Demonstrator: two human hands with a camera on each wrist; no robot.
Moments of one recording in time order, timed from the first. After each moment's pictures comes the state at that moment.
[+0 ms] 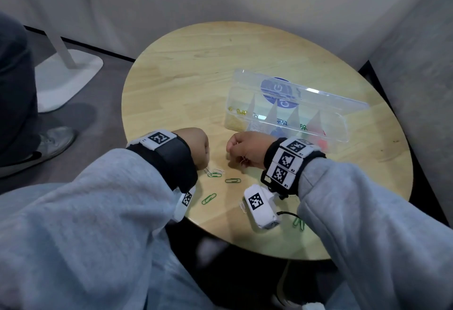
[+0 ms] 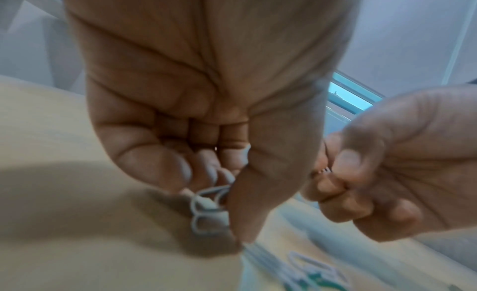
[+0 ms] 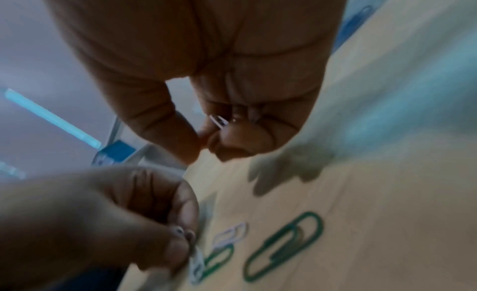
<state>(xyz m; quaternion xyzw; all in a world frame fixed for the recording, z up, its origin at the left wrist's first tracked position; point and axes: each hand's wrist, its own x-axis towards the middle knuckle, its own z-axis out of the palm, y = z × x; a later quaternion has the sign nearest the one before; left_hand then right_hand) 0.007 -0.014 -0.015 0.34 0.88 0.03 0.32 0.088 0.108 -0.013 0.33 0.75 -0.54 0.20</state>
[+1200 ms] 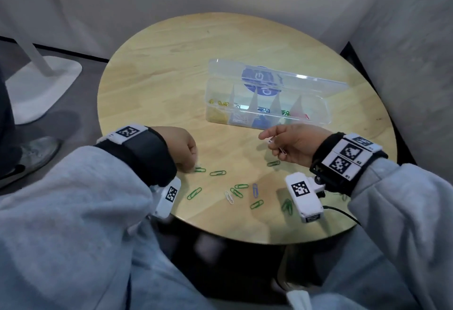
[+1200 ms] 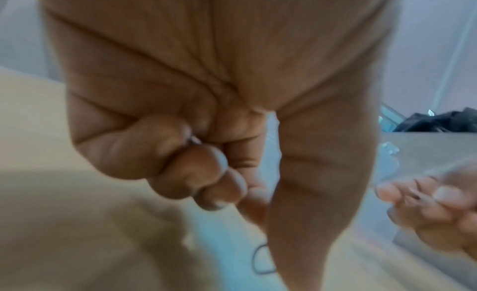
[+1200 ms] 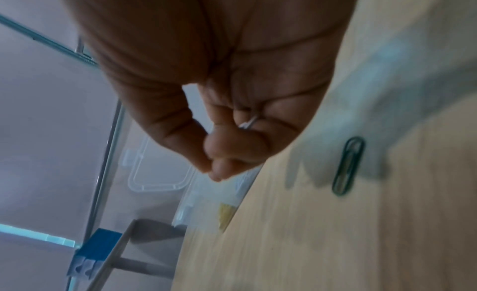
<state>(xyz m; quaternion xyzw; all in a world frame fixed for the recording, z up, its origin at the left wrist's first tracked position) 0.007 -0.014 -0.007 0.37 0.83 0.04 0.40 0.168 0.181 -0.001 0.38 0.61 -0.69 0.09</state>
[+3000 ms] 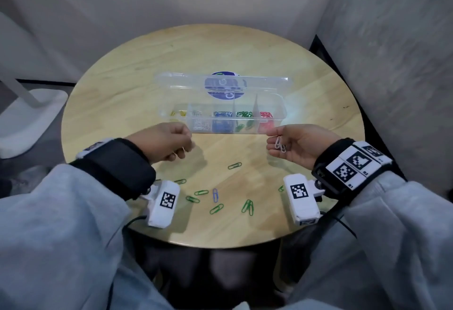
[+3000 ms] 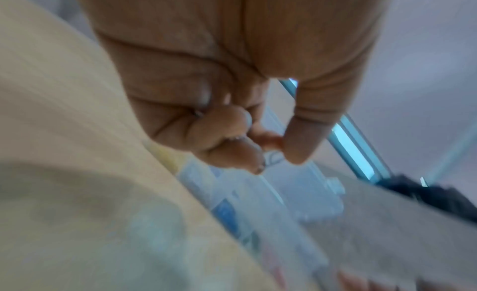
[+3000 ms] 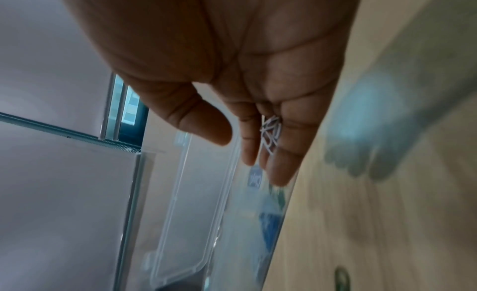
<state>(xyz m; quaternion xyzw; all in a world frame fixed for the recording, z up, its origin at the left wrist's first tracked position) 0.050 0.041 0.006 0.27 0.78 0.38 0.42 0.240 0.225 0.015 0.41 0.51 -0.75 -0.05</state>
